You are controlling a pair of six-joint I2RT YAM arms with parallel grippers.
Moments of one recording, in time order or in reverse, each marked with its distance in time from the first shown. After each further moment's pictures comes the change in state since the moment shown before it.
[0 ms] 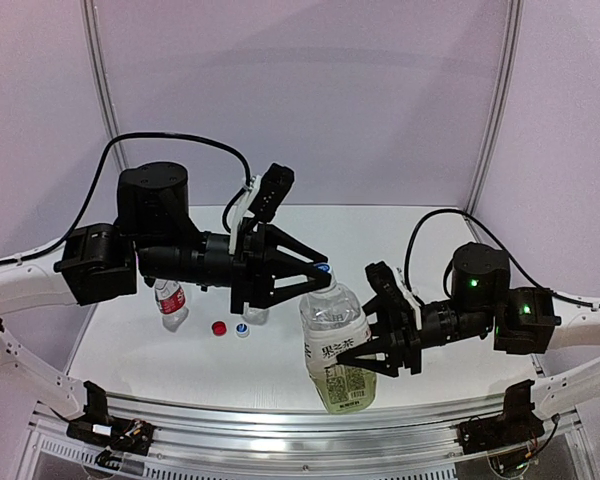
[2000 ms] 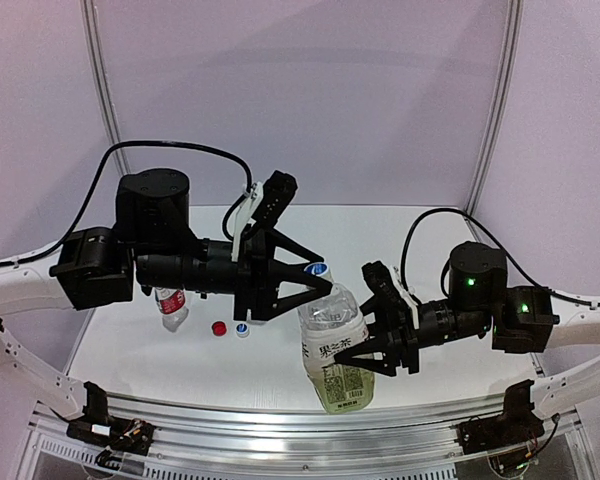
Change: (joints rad) left arm -0.040 -0.013 -0.002 -0.043 -0.118 -0.004; right arm 0.000 0.014 0.012 -0.006 0.005 0.002
